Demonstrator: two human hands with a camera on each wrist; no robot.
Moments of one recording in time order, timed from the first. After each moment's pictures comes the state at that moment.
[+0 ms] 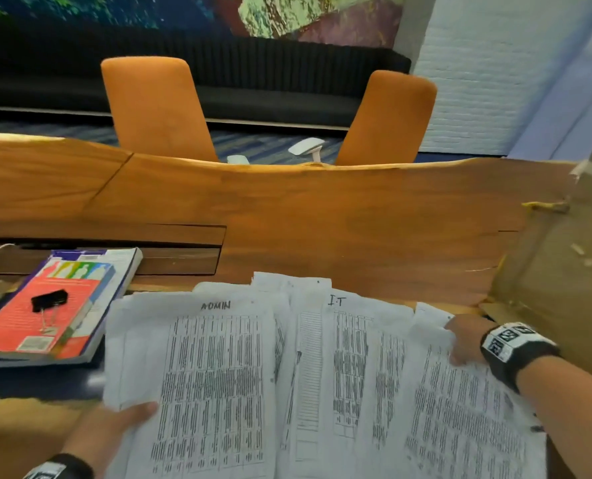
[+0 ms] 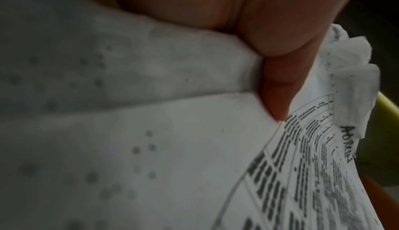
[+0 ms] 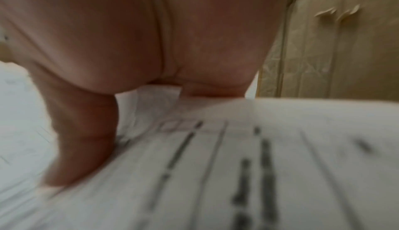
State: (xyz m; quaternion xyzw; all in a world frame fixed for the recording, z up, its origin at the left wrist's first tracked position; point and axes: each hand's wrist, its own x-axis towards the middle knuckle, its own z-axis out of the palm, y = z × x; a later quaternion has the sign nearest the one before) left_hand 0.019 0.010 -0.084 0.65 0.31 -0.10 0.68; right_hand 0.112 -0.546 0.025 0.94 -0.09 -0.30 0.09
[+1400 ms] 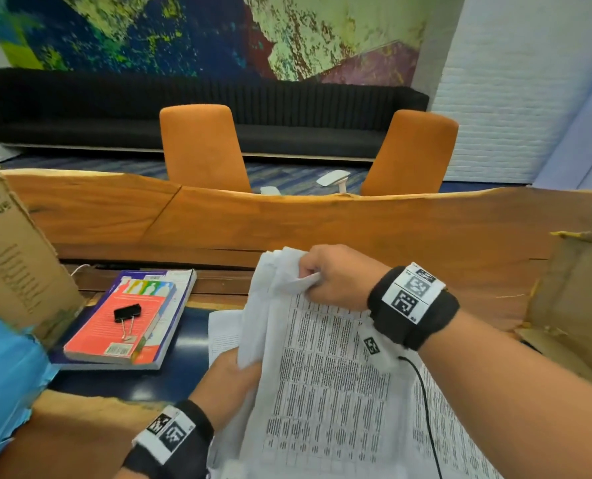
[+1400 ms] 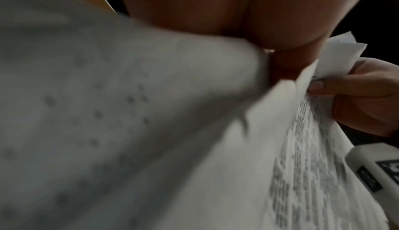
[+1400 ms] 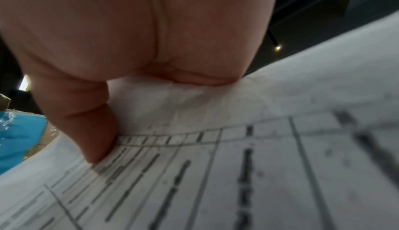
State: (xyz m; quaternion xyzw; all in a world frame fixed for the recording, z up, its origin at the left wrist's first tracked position) left_hand 0.014 -0.066 0.046 0.75 0.07 -0.09 0.65; right_hand 0.103 -0.264 0.183 0.94 0.29 -0.06 -0.17
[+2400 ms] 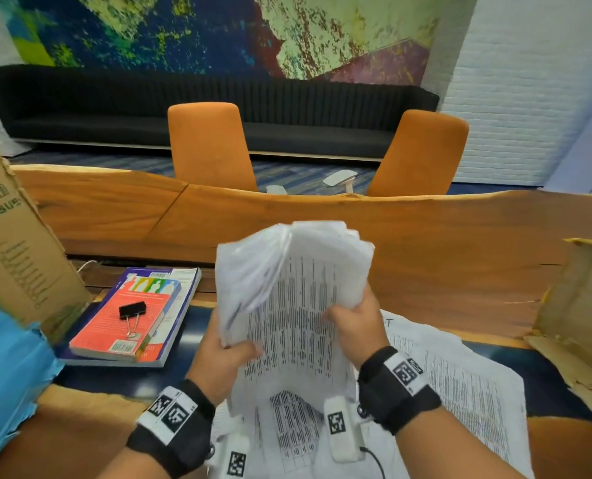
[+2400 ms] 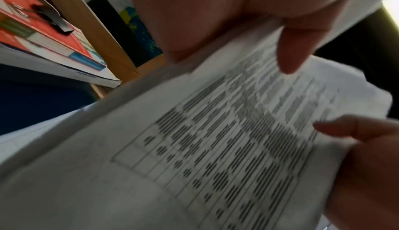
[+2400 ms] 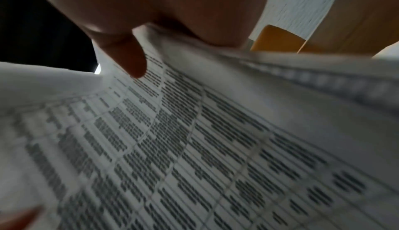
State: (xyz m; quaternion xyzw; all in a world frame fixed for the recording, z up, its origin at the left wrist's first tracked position) left_hand 0.033 -0.054 0.061 0.65 0.03 0.02 0.76; right_hand 0.080 -0.263 0.075 0.72 0.01 0.06 -0.69
